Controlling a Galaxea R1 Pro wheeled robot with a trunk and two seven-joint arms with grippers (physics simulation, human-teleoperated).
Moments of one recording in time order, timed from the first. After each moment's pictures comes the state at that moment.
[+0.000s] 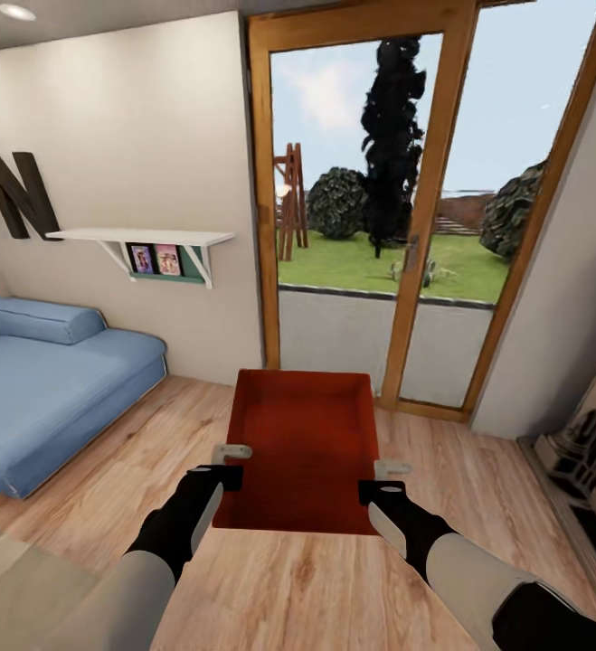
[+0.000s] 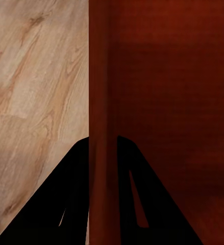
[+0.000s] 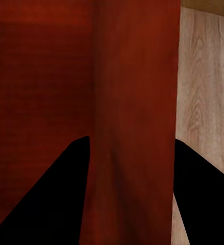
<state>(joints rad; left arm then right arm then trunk) -0.67 -0.13 -0.02 -0.71 -0.04 0.50 0.12 -0.80 0.05 0.61 -0.32 -0.61 0.16 -0.37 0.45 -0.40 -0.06</state>
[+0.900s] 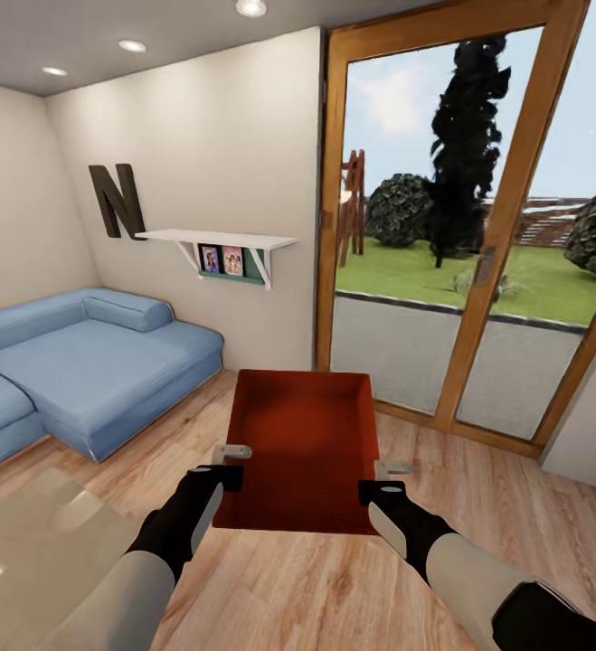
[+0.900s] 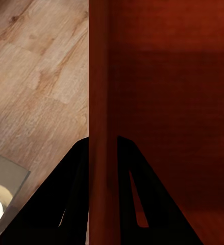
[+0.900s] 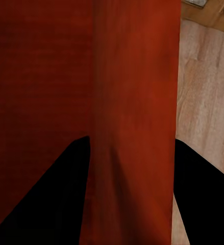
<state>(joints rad) -0.67 -0.13 -0.02 -0.71 -0.04 0.49 0.12 -0.80 0.05 0.61 -0.32 -0.61 0.16 -0.37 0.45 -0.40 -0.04</state>
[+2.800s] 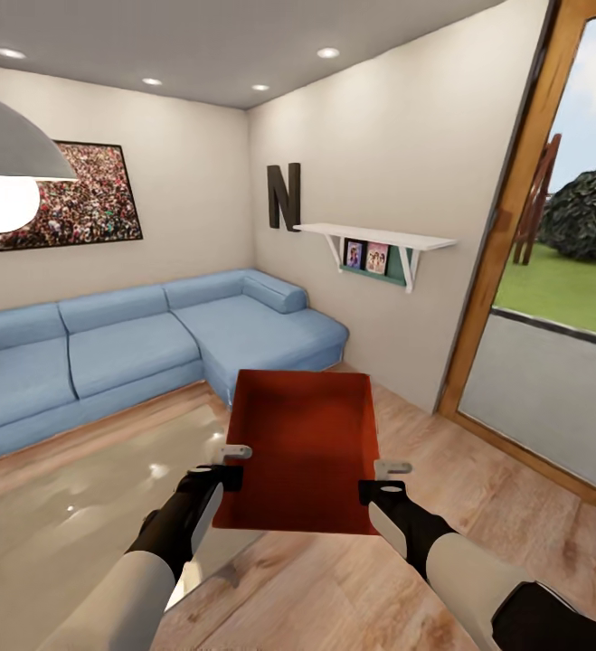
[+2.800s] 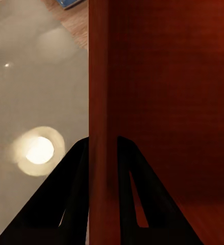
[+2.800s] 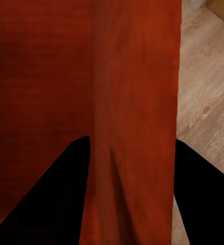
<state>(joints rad) -0.67 -0.13 -0.02 -0.71 -0.04 0.49 0.12 -0.80 0.05 0.60 -0.32 -0.60 0.17 -0.37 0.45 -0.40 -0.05</state>
